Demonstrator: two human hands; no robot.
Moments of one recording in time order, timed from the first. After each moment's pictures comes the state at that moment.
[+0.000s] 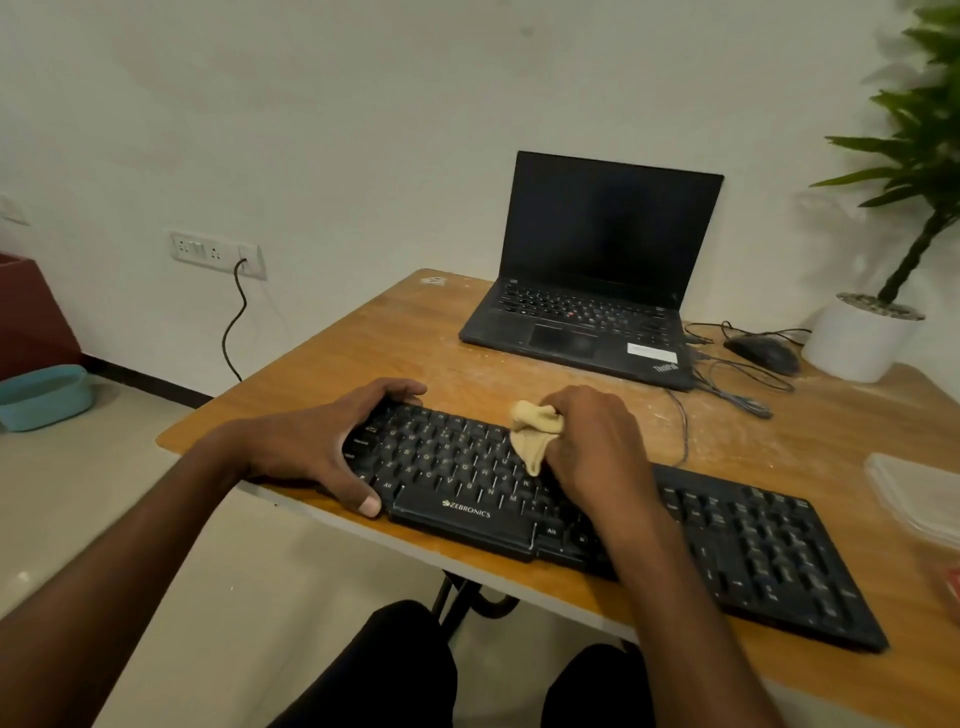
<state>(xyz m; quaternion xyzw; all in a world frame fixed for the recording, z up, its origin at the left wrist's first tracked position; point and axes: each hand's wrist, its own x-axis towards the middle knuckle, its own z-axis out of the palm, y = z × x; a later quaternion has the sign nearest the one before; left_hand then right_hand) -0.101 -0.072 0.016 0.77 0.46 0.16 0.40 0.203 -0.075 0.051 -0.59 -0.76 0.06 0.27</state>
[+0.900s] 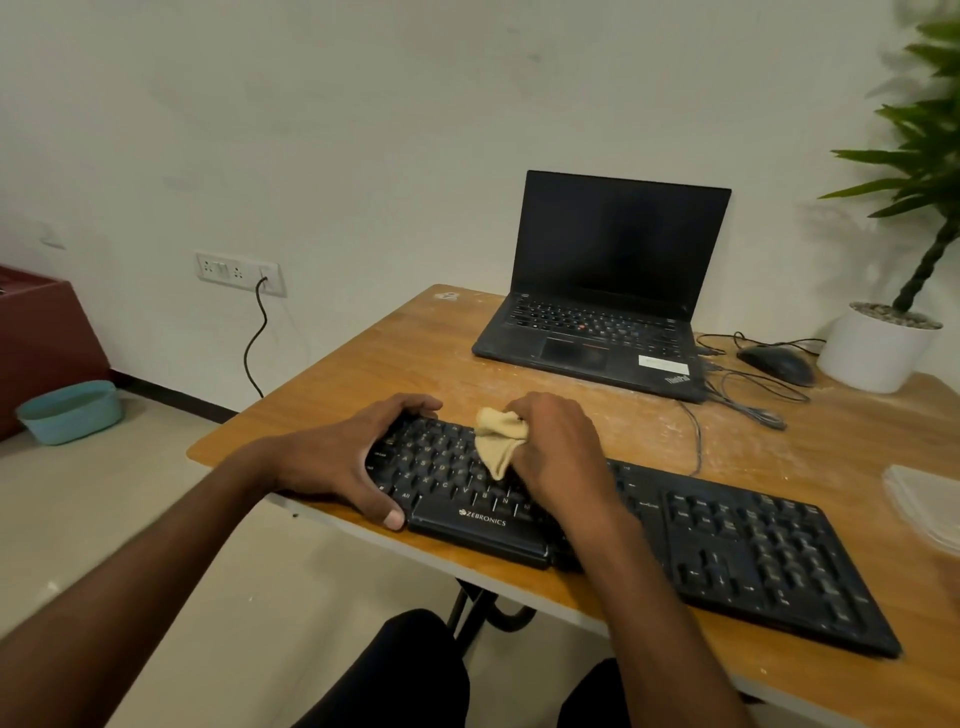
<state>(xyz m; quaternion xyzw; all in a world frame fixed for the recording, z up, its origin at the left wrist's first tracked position) -0.096 -0.075 0.014 0.78 0.48 0.16 0.36 0.171 -0.072 0.047 -0.54 -0.79 0.09 0.27</state>
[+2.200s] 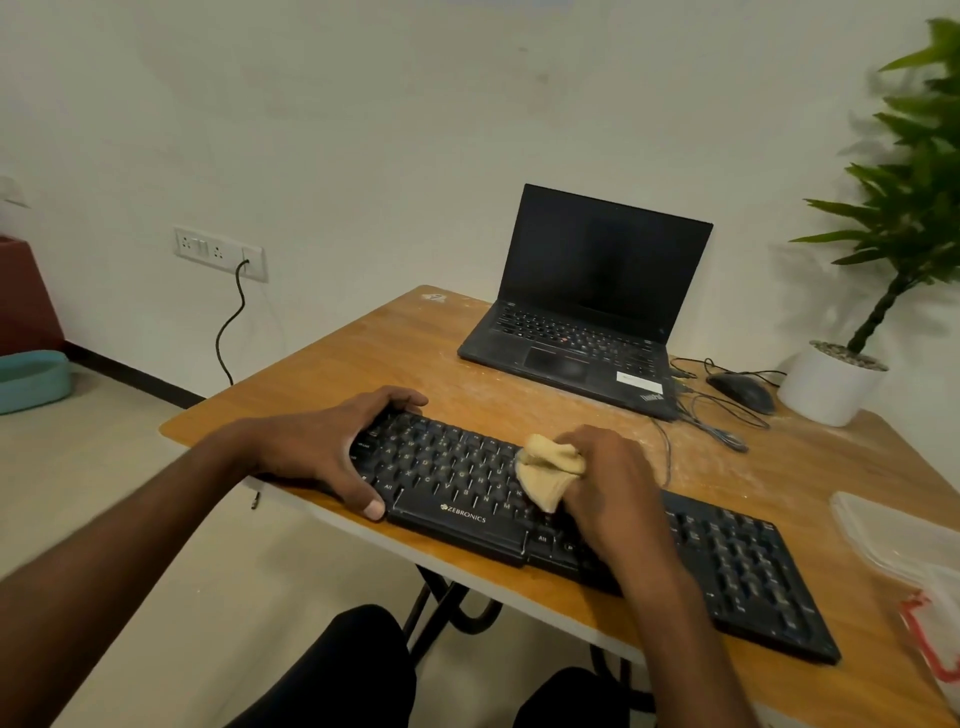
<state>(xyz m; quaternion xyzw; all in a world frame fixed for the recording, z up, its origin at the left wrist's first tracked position) -0.099 -0.073 0.012 0.78 0.47 0.18 0.38 0.224 -0.096 0.046 -0.61 -0.74 0.07 0.27</state>
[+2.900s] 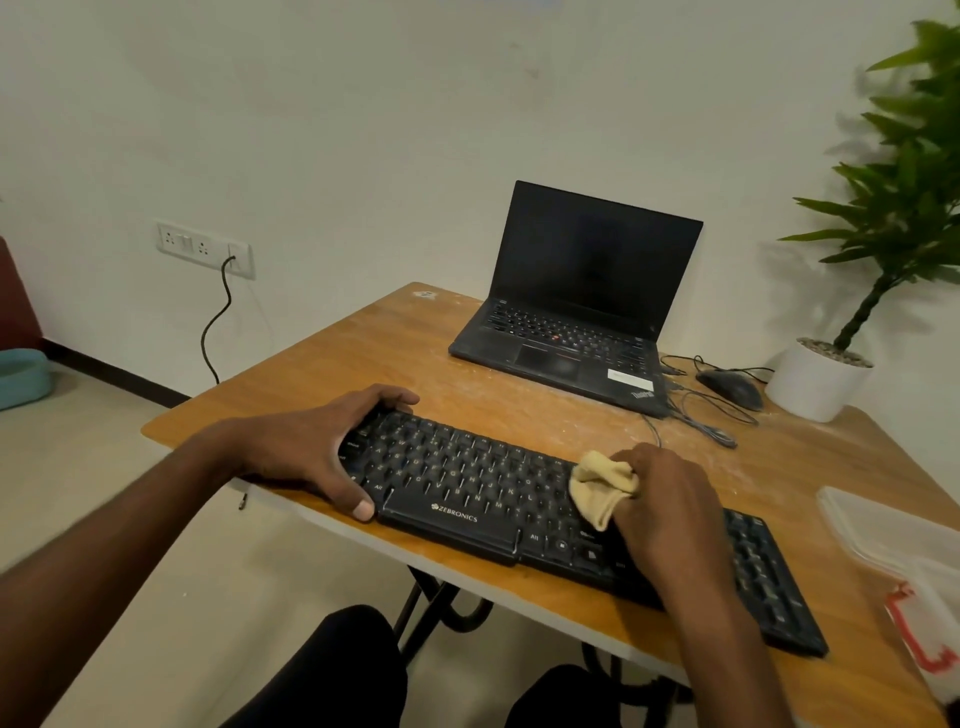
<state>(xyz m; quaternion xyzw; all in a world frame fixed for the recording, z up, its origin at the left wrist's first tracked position) -0.100 -0.072 0.011 0.78 0.46 0.18 0.38 0.259 -0.113 0.051 -0.67 -0.68 0.04 0.27</state>
